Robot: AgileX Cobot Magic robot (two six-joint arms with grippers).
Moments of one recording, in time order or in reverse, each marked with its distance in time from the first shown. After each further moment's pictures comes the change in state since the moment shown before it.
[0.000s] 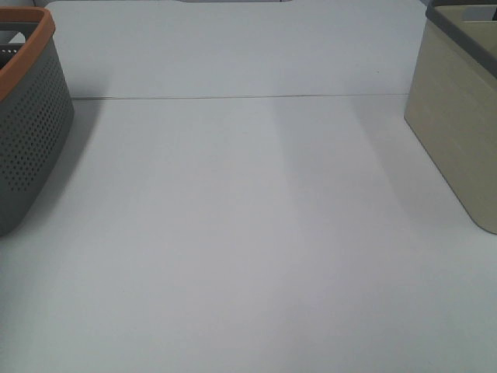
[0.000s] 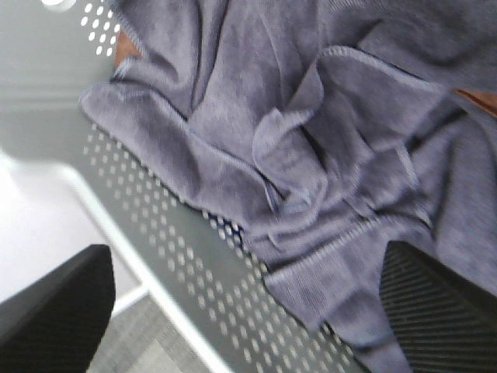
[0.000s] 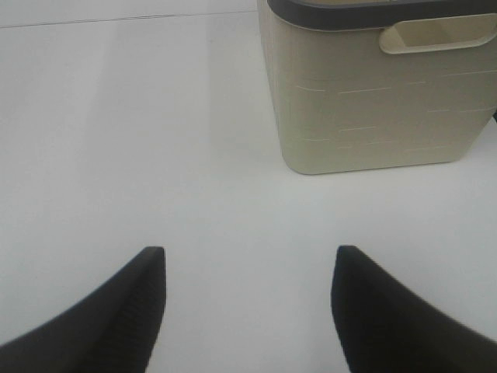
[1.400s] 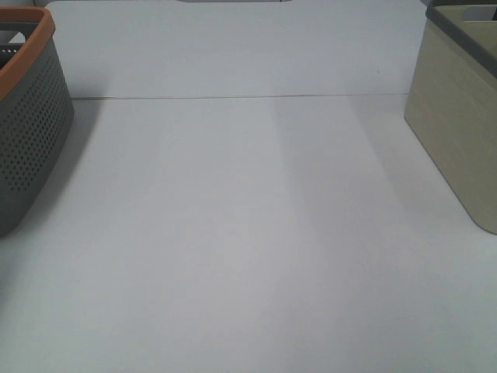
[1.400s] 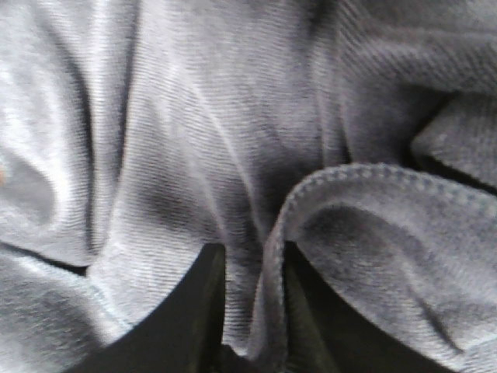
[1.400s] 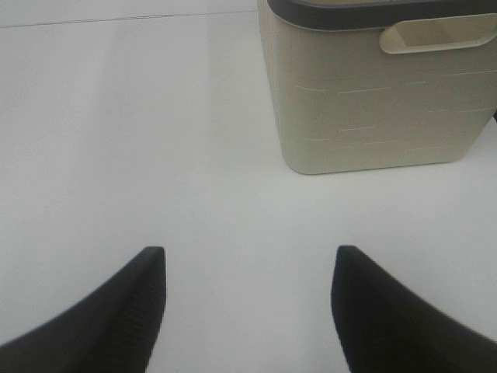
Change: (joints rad) left arm -0.018 0.370 -0.098 -0.007 -0.205 0.042; right arm 0.000 0.000 0.000 0.000 0.000 0.000
